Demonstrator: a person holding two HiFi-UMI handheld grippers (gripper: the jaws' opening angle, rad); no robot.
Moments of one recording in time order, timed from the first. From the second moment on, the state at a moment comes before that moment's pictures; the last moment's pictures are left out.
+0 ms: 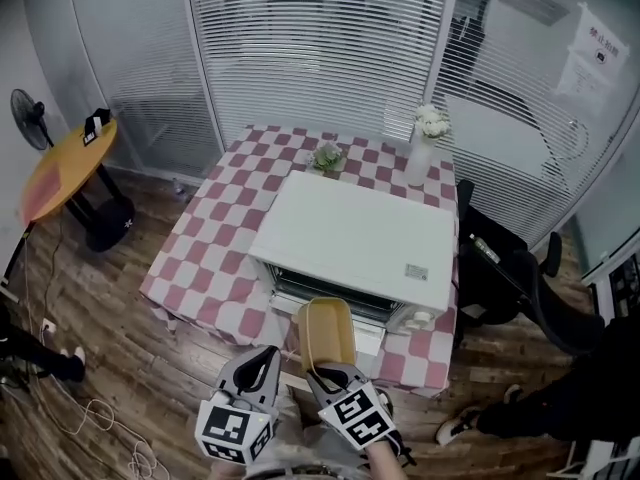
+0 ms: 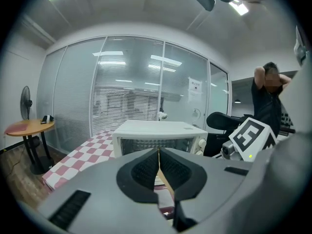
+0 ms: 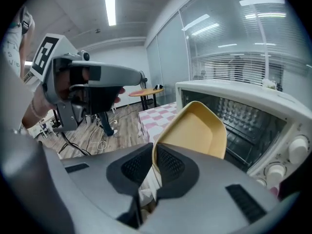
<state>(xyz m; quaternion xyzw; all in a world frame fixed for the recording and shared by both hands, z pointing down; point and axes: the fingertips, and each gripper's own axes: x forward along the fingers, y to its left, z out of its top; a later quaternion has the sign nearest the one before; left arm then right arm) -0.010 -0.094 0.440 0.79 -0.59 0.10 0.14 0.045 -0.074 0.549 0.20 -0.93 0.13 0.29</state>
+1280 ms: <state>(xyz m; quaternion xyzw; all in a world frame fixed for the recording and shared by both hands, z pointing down) -0.030 -0.193 0.454 0.90 -0.41 0.10 0.13 0.043 -0.212 0.598 0.39 -0.83 0.09 0.40</state>
